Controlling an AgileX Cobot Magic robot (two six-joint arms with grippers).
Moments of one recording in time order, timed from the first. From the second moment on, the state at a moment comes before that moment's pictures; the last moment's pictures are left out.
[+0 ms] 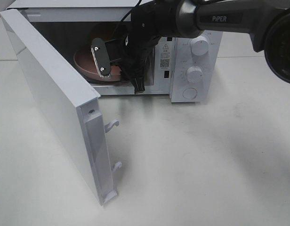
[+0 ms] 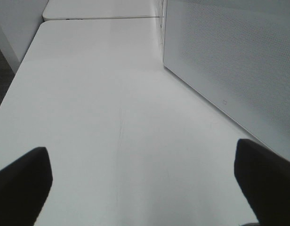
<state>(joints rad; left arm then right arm) 0.02 0.00 -0.52 -0.06 1.07 0.07 0.59 2.35 -1.93 -0.10 0.51 -1.26</state>
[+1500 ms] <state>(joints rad) 0.02 0.00 -0.52 -0.06 1.07 0.07 0.61 1.77 -1.22 -0.09 0.29 -1.14</state>
